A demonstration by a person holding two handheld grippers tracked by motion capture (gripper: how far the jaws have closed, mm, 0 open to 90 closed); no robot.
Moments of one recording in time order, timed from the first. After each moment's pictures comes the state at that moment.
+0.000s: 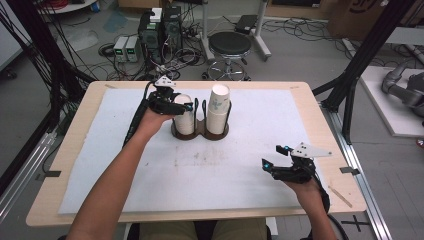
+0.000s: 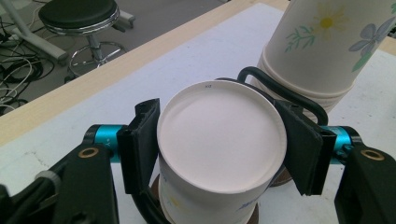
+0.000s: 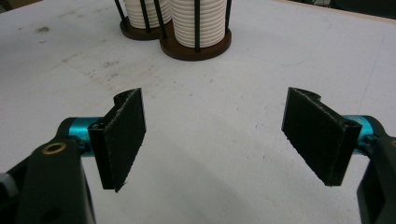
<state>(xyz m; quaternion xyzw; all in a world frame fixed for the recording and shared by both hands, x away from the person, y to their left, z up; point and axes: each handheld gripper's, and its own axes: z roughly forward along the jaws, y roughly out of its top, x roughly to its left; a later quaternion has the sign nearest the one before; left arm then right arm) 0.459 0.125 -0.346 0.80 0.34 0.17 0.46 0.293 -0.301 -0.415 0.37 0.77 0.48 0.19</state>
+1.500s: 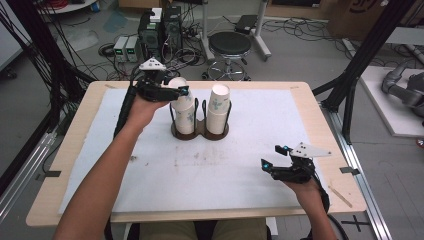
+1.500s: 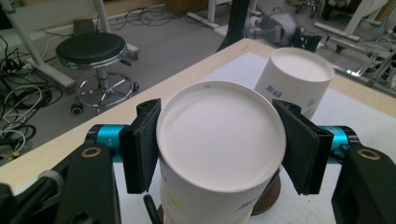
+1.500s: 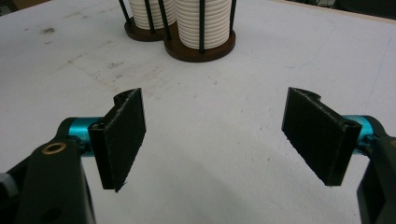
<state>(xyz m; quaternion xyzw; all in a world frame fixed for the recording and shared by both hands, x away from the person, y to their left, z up) 0.441 0.139 -0.283 0.77 0.34 0.19 0.51 0.293 -0.299 -0.413 0.37 0.77 0.48 0.18</state>
